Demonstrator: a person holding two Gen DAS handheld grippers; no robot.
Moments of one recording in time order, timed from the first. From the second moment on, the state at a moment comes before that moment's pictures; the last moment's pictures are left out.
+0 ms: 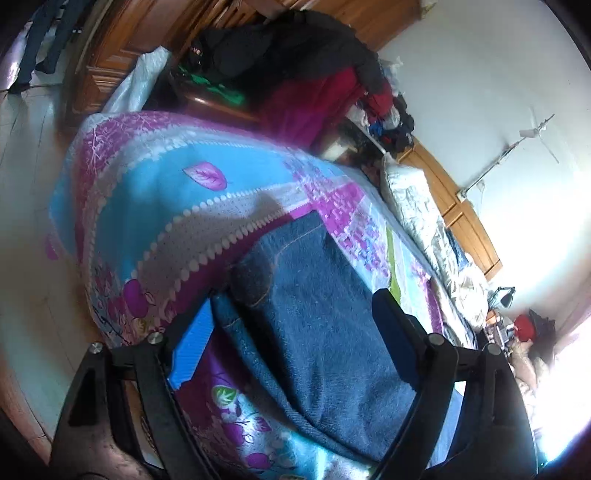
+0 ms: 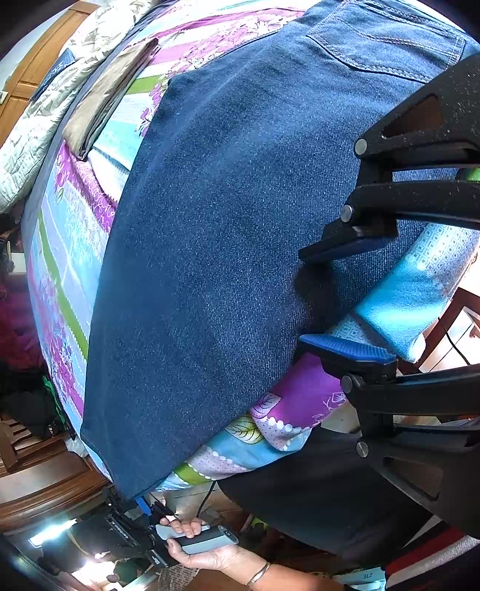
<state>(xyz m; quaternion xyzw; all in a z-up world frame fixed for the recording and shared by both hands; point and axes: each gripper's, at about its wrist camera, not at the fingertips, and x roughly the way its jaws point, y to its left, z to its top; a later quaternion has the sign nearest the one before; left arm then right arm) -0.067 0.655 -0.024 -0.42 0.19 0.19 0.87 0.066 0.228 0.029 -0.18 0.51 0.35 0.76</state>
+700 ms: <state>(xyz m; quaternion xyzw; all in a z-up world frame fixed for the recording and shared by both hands) -0.068 0.629 -0.039 -0.48 0.16 0.13 0.85 0.125 0.385 0.110 -0.22 0.38 0.53 0.73</state>
